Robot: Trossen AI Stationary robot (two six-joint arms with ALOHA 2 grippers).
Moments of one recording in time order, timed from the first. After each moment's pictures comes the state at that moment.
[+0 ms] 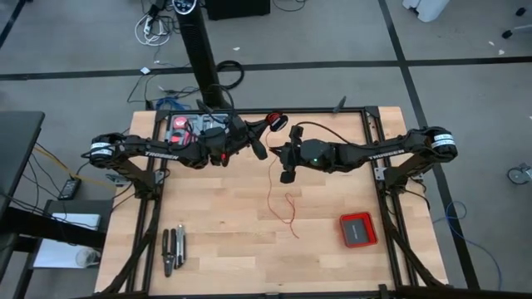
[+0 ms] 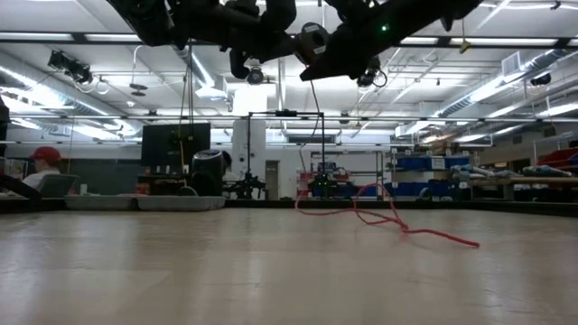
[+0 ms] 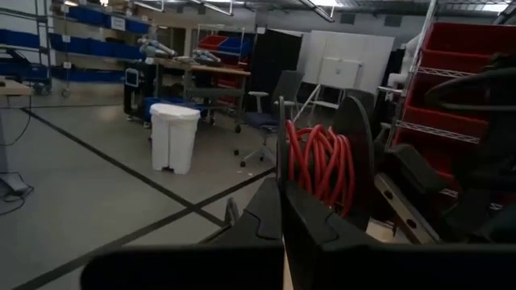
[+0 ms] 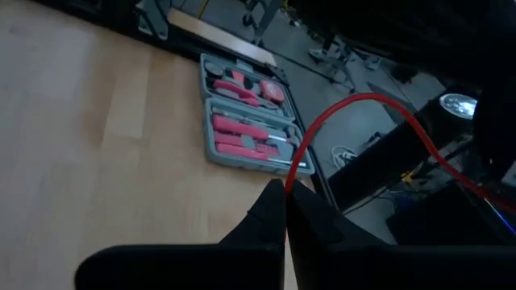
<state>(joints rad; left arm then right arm) 0.14 1.50 0.87 0.76 -0.46 -0.14 0.00 1.47 0.95 0.17 0.44 -0.42</state>
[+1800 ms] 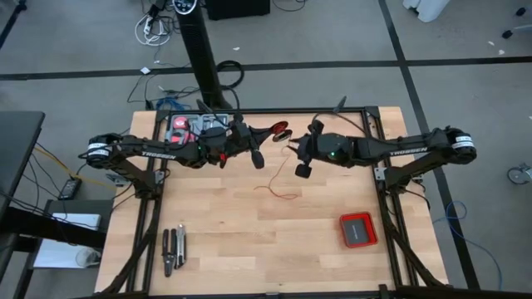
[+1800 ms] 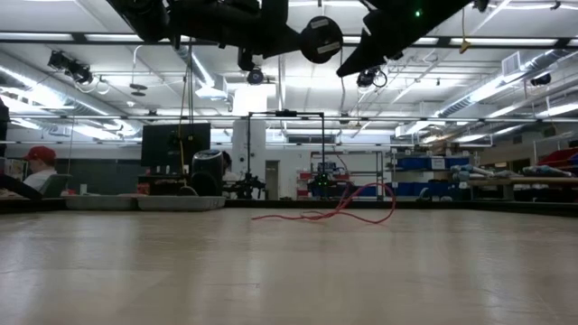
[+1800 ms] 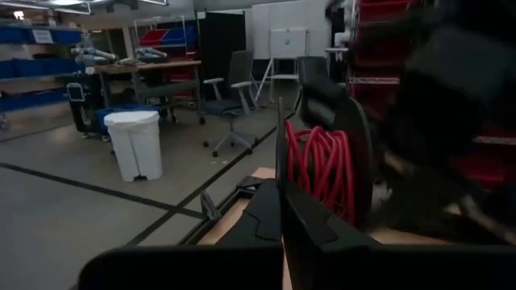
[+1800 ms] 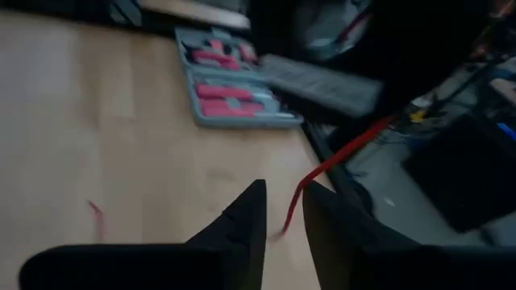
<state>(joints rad) 0.14 1.47 0.87 0.67 -0.28 0.02 -0.03 1.26 0.92 -0.11 0.46 -0.20</state>
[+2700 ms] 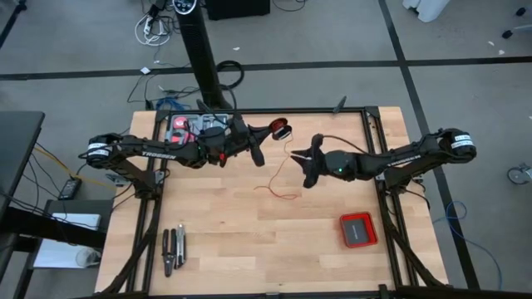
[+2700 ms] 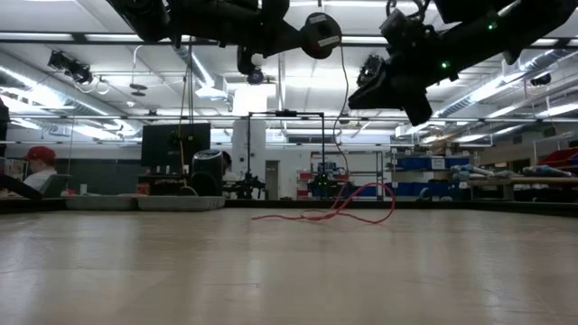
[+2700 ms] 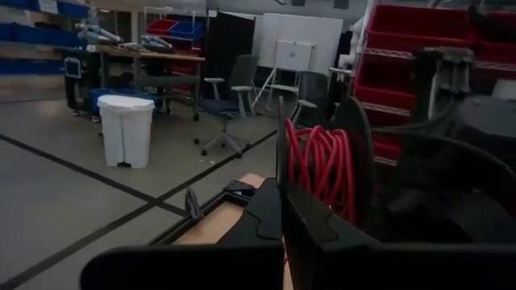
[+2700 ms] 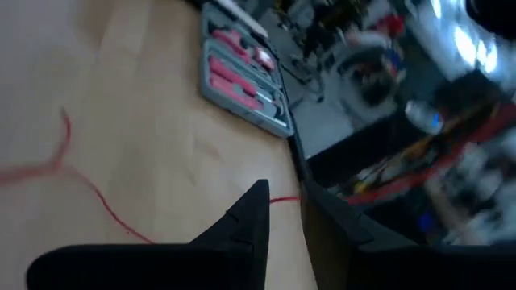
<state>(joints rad) 0.14 1.47 0.87 0.69 -0.30 -0.14 0.03 1.26 0.56 0.39 0.53 -0.63</state>
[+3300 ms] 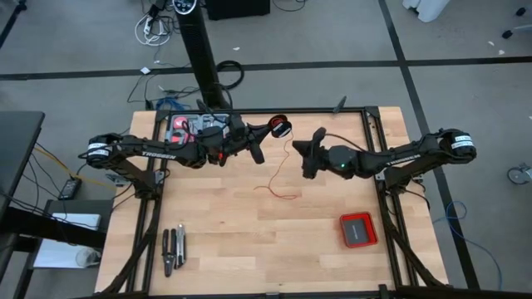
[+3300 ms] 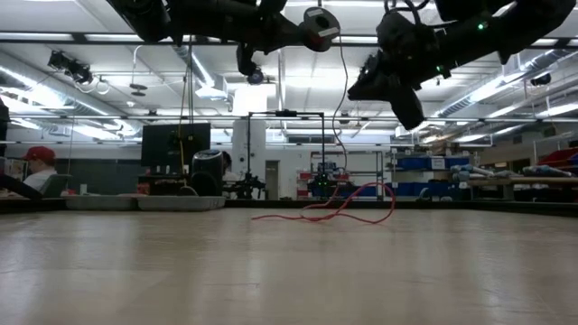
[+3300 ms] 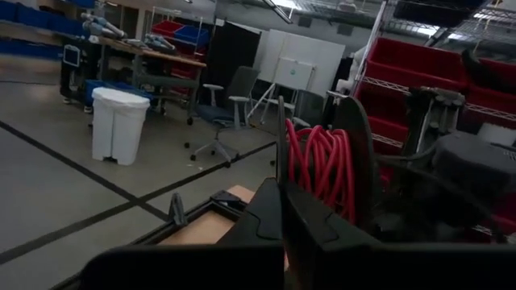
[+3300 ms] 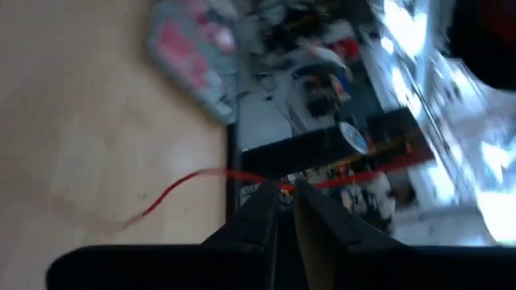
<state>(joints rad) 0.14 1.47 0.87 0.74 -0.31 -0.25 0.00 1.26 0.56 0.48 0.61 -1.01</state>
